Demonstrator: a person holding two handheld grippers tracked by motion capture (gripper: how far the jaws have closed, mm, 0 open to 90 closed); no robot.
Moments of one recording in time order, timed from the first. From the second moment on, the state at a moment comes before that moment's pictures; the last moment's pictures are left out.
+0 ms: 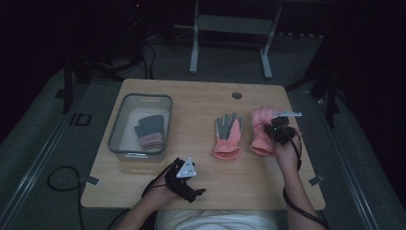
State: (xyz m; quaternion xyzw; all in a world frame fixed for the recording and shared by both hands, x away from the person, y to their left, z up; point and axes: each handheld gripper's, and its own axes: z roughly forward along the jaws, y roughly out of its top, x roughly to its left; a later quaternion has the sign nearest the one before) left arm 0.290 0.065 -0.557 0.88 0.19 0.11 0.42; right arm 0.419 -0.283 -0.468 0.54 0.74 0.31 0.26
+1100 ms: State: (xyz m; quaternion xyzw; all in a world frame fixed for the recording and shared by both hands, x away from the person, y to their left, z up) left arm 0.289 0.066 -0.556 0.88 0.19 0.11 0.42; right arm 0.419 -0.157 -0.455 0.52 0.76 0.32 0.24
